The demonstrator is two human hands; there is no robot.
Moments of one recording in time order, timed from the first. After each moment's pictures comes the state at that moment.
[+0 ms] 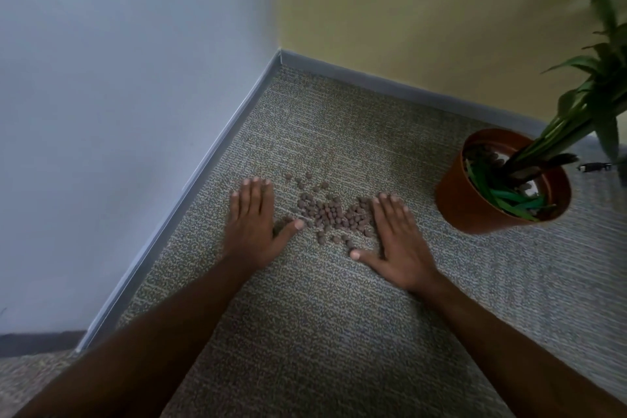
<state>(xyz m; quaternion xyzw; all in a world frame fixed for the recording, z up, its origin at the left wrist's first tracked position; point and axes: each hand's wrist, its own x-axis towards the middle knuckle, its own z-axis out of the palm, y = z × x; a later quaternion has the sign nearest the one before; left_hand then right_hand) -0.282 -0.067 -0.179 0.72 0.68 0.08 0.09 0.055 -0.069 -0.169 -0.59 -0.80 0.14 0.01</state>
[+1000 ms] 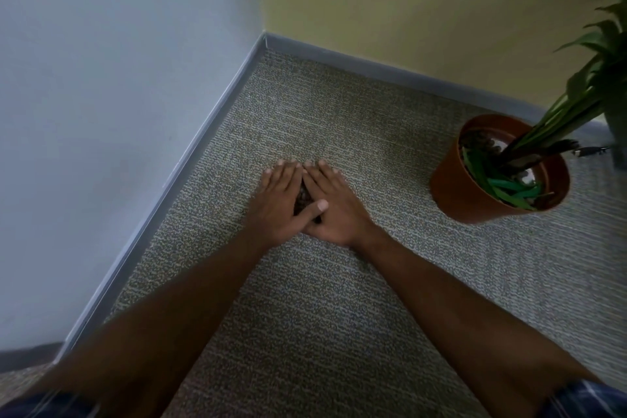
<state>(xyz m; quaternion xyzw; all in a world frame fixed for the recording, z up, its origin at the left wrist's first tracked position) -0.232 -0.024 -0.161 0.76 0.61 0.09 0.20 -0.047 -0.005 -0.166 -0.47 -0.86 0.17 0.06</state>
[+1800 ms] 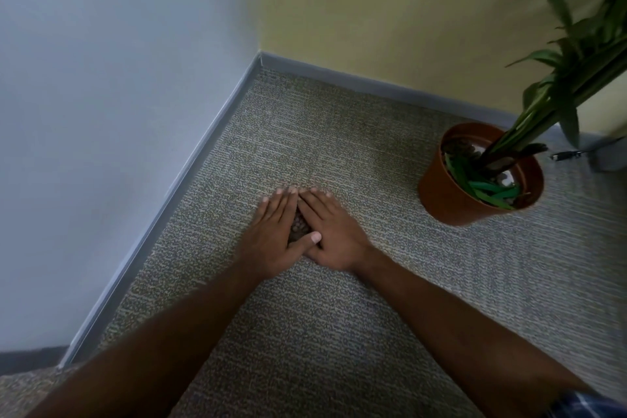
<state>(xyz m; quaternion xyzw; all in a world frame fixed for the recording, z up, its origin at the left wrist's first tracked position) -0.236 -0.069 -0.174 0.79 0.58 0.10 0.17 -0.033 -0.043 -0.167 -0.44 -0.89 0.12 0.07</state>
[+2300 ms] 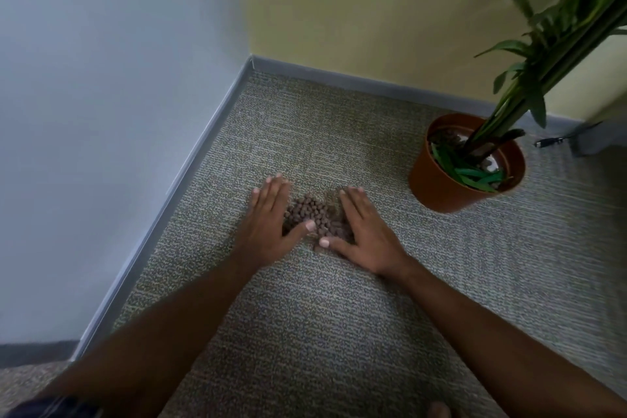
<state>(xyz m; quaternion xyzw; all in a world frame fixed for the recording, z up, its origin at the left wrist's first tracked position) -0.242 -0.067 -0.158 0.79 0.58 0.13 0.16 0.023 -0.084 -0.143 -0.58 -0.78 0.22 0.06</state>
